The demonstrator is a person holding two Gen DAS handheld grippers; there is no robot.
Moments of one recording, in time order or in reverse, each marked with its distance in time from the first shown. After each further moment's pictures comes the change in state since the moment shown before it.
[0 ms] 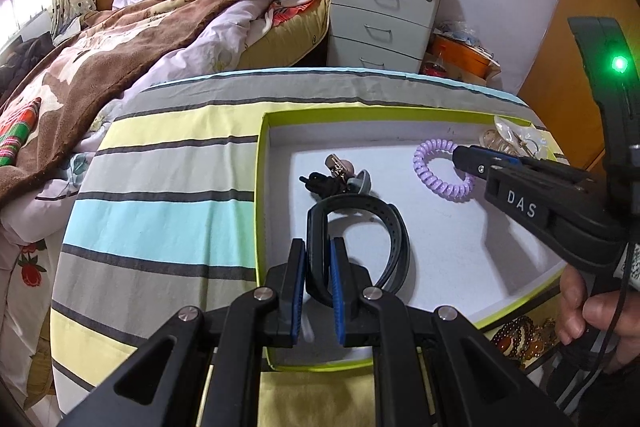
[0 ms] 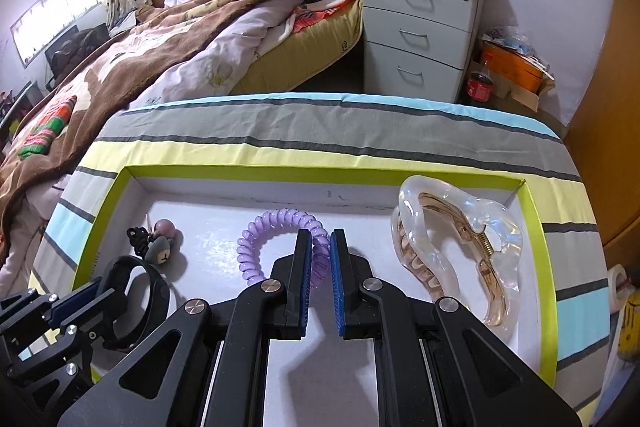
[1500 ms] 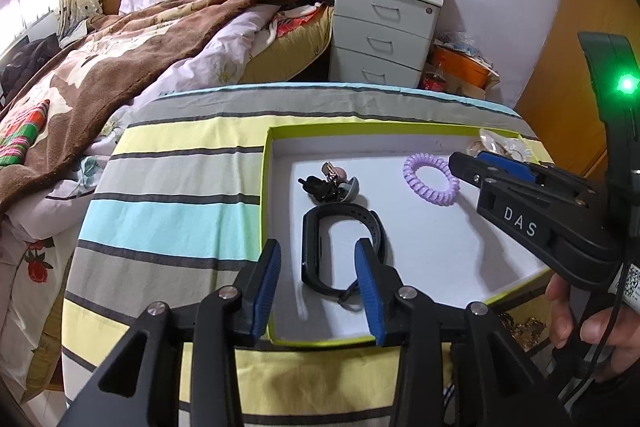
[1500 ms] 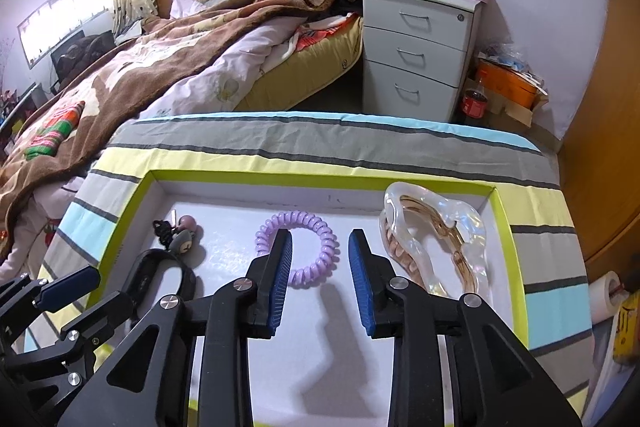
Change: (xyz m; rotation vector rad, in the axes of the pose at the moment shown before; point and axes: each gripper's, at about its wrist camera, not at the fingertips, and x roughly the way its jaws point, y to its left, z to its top) left arm -0.025 -0.001 -0.002 -0.005 -0.038 0.006; right arm -0.033 0.004 -0.006 -0.016 -0.067 -0.004
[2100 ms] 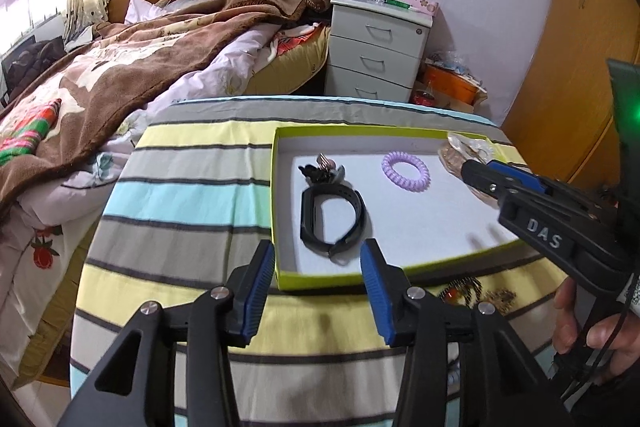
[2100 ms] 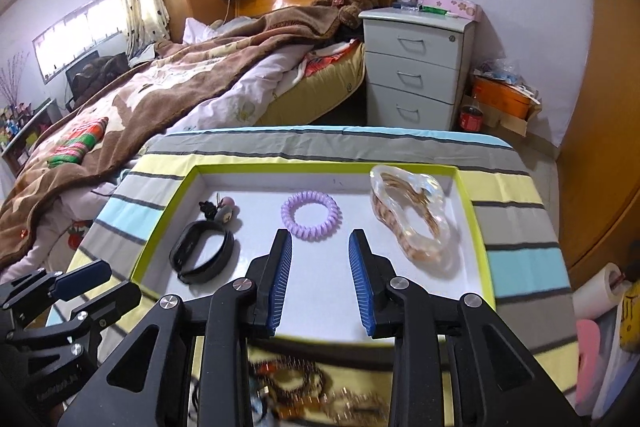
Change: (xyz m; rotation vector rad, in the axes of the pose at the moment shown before) left arm -0.048 0.005 -0.029 -0.023 -0.067 -0.033; right arm -0.065 0.000 -0.033 0.015 -0.101 0.030
